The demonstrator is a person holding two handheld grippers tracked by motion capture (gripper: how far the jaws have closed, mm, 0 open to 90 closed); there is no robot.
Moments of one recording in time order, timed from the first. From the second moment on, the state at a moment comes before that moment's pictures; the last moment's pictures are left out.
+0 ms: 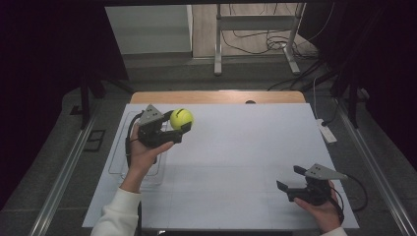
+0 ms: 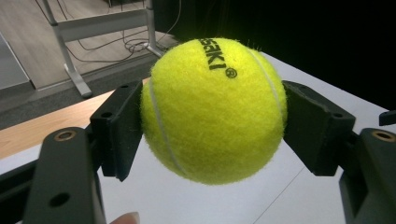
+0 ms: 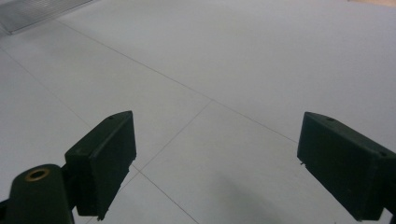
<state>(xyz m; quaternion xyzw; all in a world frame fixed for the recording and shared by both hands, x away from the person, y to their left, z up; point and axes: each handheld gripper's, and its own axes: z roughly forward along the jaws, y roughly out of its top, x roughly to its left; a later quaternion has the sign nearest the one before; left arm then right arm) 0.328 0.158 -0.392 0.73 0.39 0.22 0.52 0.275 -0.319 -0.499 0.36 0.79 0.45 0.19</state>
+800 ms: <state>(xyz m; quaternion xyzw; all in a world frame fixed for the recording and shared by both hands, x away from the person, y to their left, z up) 0.331 0.174 -0.392 0.71 0.41 0.23 0.52 0.275 -0.319 -0.499 0.37 0.79 0.45 0.19</state>
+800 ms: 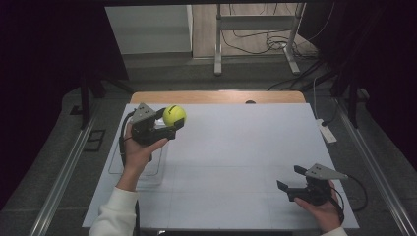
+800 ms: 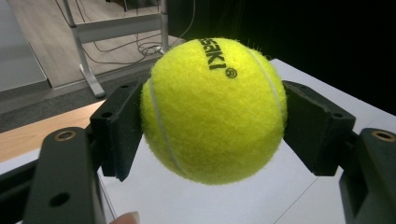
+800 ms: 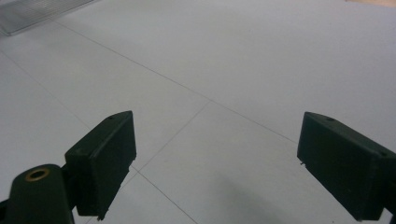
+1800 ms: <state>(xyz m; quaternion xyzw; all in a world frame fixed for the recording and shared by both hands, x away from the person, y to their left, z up) 0.340 0.193 -0.396 0.69 0.43 0.26 0.52 0.275 -0.319 -0.500 0.37 0.79 0.45 0.19</state>
